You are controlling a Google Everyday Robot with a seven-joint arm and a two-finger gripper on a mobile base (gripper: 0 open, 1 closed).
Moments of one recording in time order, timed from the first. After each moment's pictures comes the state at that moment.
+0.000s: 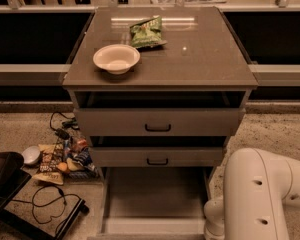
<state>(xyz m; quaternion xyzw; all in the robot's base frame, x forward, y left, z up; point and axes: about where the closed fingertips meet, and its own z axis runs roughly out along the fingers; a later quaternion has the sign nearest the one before) 0.350 -0.265 0.158 0.58 -0.80 -0.11 0.10</state>
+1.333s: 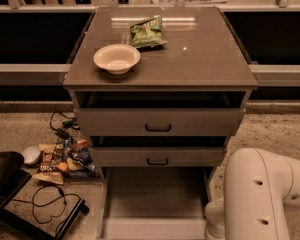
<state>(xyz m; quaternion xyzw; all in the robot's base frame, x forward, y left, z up) 0.340 -0.265 0.159 0.58 -0.80 -0.11 0.11</state>
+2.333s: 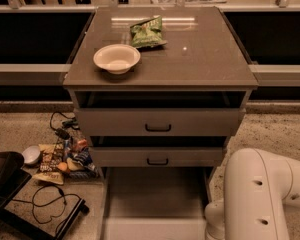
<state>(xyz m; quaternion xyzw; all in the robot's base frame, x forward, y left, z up) 0.339 -0.265 0.159 0.58 -0.80 -0.11 0.11</state>
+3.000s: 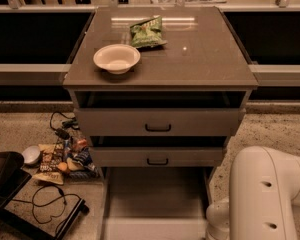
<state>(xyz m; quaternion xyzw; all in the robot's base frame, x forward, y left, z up) 0.335 -0.262 0.175 0.60 -0.79 -0.11 0.10</state>
